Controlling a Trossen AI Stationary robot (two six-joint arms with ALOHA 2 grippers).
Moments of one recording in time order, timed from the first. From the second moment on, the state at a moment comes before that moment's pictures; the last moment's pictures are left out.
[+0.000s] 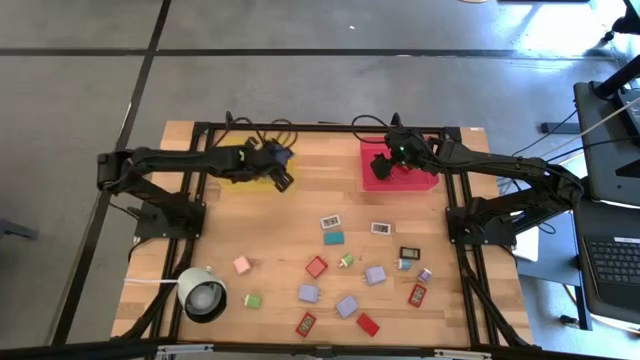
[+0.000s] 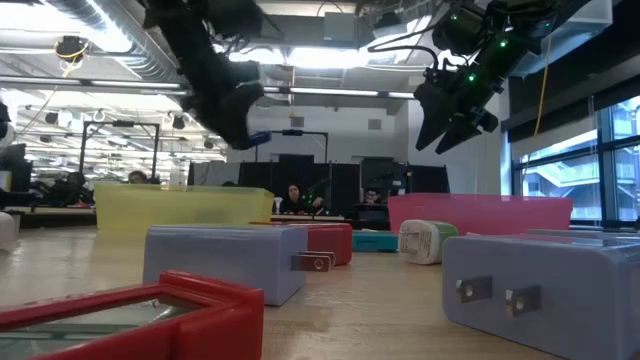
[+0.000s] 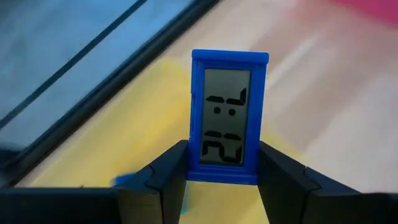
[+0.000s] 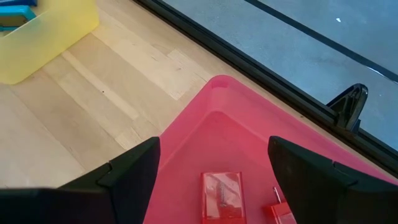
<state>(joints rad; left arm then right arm) 0.28 1.37 0.95 -0.58 -0.50 -0.38 -0.41 1.24 0.82 -0.40 0.32 0.30</state>
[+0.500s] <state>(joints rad) 0.50 1.51 0.95 -0.80 -0.45 -0.40 -0.41 1.24 0.82 -0.40 0.32 0.30</state>
